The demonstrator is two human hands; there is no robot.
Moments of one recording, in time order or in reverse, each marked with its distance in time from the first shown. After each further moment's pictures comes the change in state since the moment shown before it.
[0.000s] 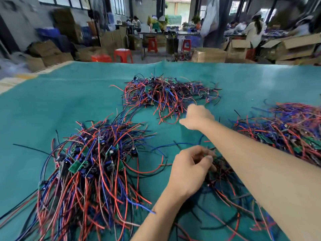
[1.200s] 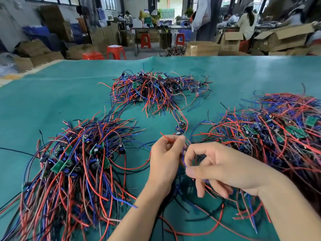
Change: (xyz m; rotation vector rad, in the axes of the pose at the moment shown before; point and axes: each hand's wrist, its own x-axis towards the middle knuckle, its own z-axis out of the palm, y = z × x) left_hand 0.000 0.011 -0.006 -0.299 0.276 -0.079; right_hand -0.157 0.177 -0.128 0.761 -0.654 -0.300
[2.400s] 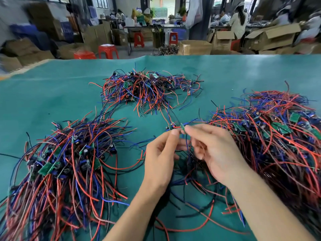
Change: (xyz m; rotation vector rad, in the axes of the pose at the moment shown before) left_hand -0.012 0.006 0.007 0.070 -0.121 0.159; right_hand 0.029 0.010 0.008 0.569 0.657 -0.236
